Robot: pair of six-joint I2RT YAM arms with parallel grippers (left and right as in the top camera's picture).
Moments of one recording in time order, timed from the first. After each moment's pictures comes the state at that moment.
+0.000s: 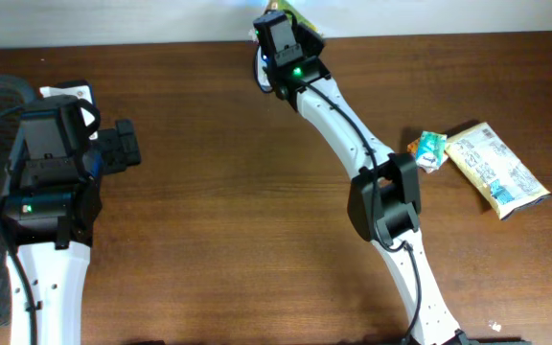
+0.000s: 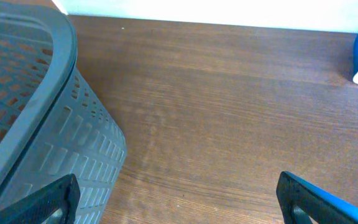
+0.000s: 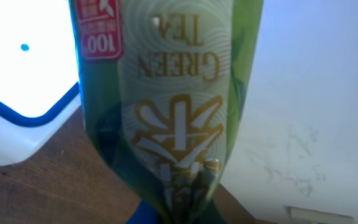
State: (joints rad) left arm 0.07 1.23 1.33 -0.81 -0.22 -0.02; right arm 0.46 2.59 2.45 -0.52 0.73 -0.71
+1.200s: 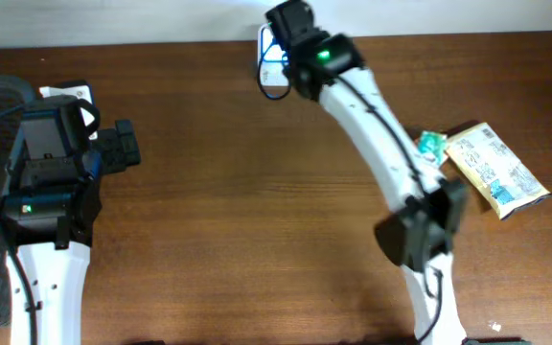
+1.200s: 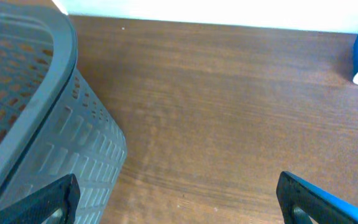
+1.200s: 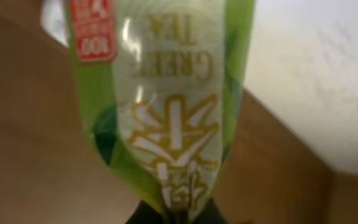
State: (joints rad) left arm 0.07 1.23 1.33 -0.81 -0.22 -0.02; right arm 0.47 2.27 2.41 -1.12 0.48 -0.28
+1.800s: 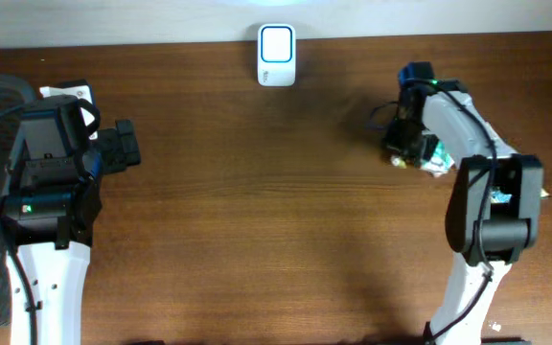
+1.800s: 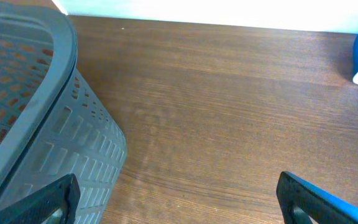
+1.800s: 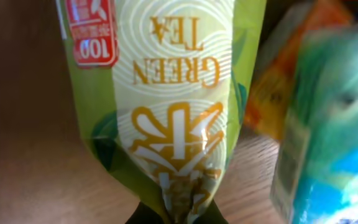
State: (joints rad) left arm 0.07 1.23 1.33 -0.81 -0.22 -0.02; right arm 0.00 2.15 1.64 -1.00 0.07 0.52
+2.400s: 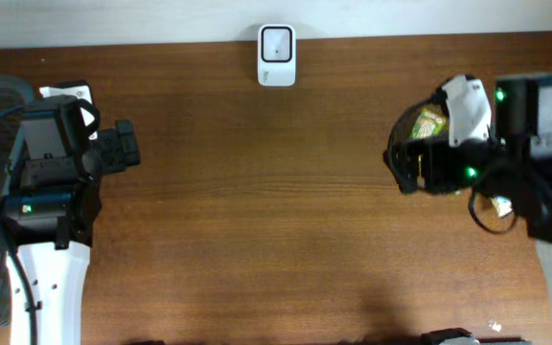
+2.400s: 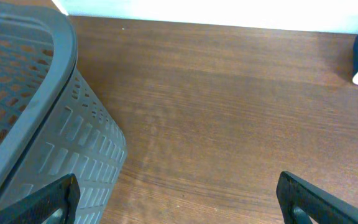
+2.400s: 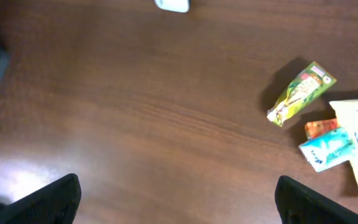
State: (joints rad) left arm 0.07 1.23 1.33 -0.81 -0.22 -0.02; right arm 0.13 1.27 1.76 -1.39 -0.25 -0.01
